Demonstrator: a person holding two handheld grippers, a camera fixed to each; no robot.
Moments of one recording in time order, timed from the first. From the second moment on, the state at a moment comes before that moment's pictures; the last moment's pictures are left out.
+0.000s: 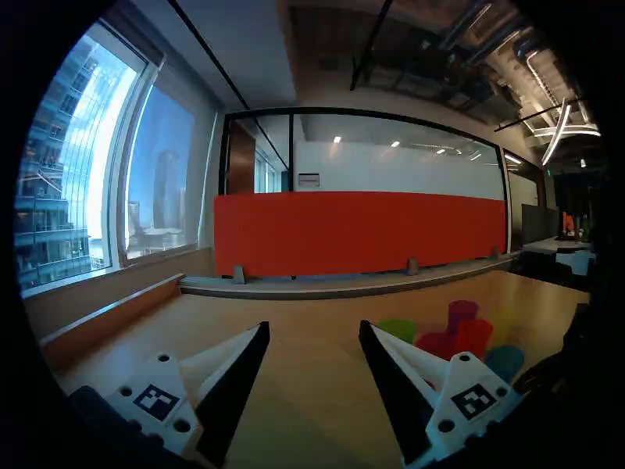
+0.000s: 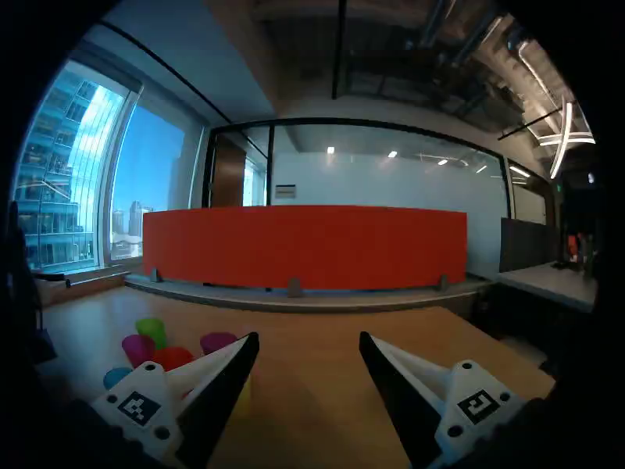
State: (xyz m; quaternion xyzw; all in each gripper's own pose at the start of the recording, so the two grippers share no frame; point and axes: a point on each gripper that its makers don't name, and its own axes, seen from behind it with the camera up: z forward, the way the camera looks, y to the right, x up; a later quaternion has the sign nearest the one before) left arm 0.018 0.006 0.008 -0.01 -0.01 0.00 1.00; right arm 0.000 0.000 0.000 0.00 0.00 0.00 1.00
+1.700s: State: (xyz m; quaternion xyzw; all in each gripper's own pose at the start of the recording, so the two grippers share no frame) left arm 0.152 0.075 0.020 -0.25 -0.03 -0.03 0.97; right arm 0.106 -0.102 -0.004 0.24 -0.02 0.01 0.97
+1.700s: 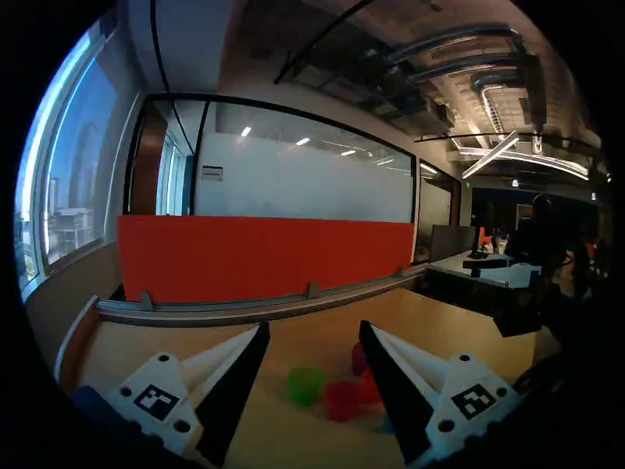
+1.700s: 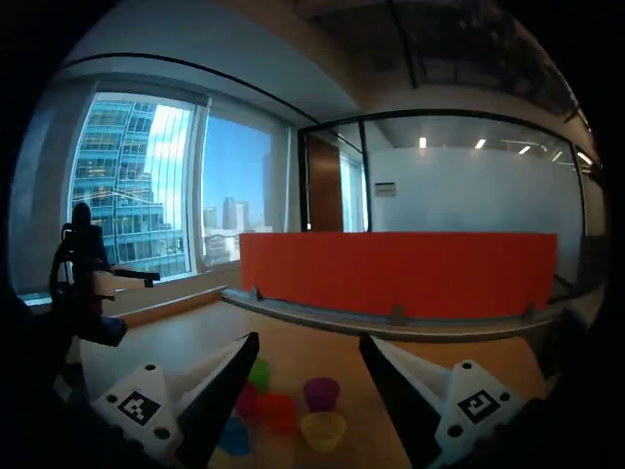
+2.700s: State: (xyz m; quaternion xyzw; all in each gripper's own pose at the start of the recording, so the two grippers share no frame) left arm 0.114 0.097 0.011 -0.31 -0.09 0.03 0.95; right arm 0.081 -0.143 -0.022 0.34 -0.08 -0.04 0.93
